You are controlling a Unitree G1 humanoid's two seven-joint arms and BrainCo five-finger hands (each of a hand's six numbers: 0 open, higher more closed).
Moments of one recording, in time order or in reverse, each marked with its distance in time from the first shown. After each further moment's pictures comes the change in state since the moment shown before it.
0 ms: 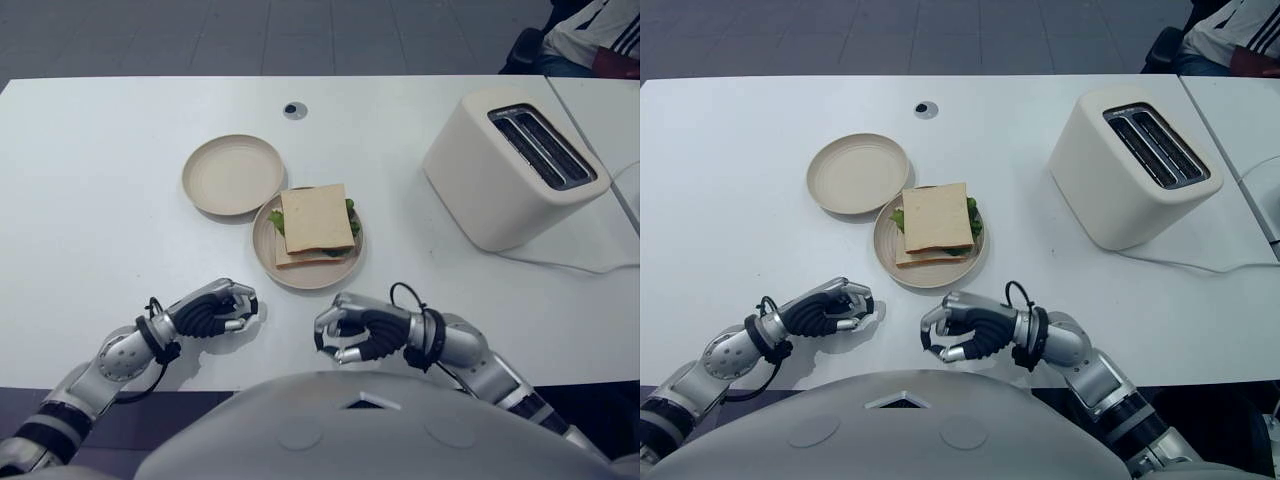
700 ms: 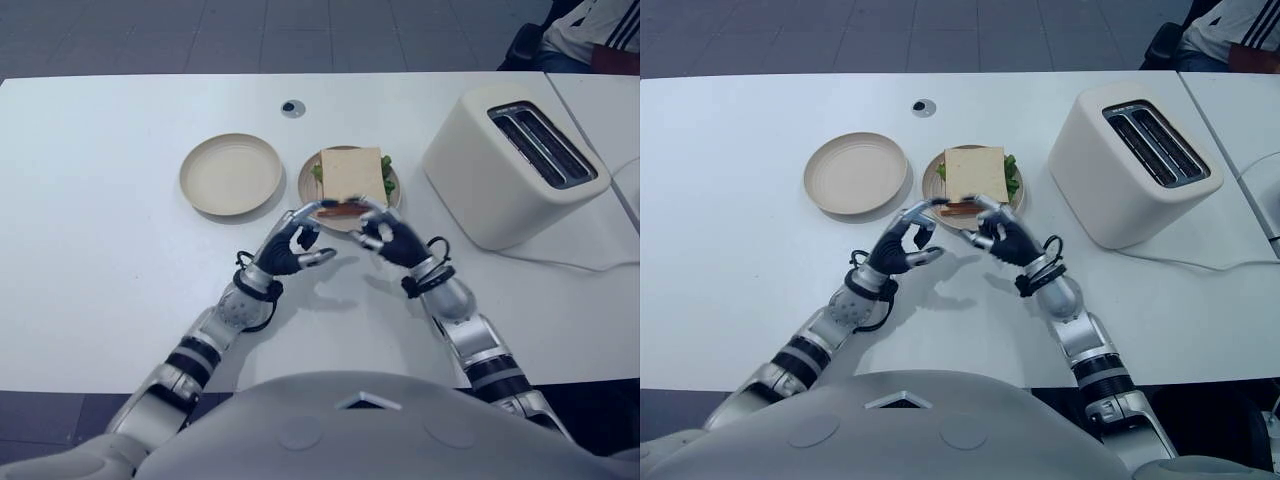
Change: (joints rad) left arm -0.231 -0.535 -0.072 0.079 -0.038 -0.195 0.445; right arm -0.137 0.221 -0.353 0.112 0.037 0.040 -0.490
